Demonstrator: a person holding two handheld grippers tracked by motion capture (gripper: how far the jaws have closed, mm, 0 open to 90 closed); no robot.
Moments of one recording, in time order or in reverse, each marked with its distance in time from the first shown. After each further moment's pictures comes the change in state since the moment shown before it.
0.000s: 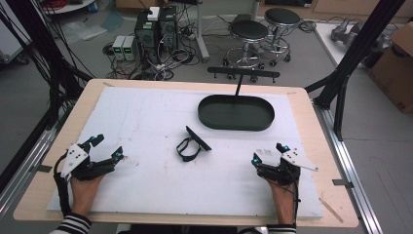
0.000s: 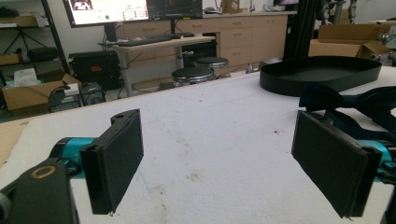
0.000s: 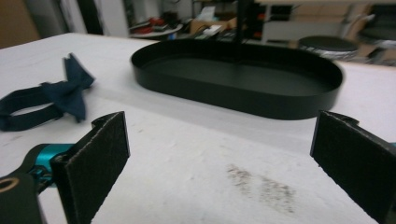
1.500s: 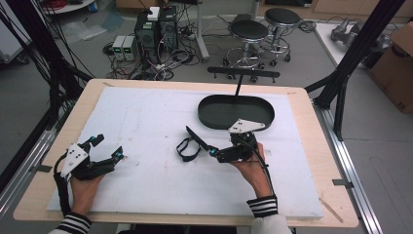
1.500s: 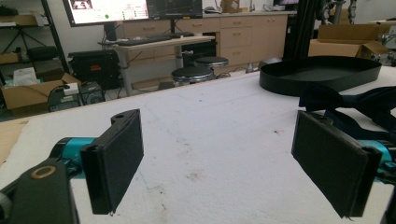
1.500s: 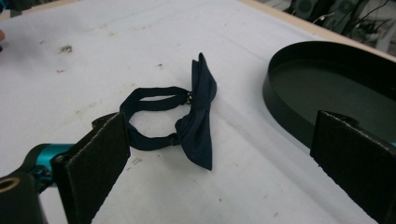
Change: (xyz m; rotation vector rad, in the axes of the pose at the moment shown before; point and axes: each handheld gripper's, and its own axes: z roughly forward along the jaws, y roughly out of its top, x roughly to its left) left arm 0.000 0.000 0.000 0.001 0.000 -0.005; right arm 0.083 0.077 0.089 0.302 0.354 -0.209
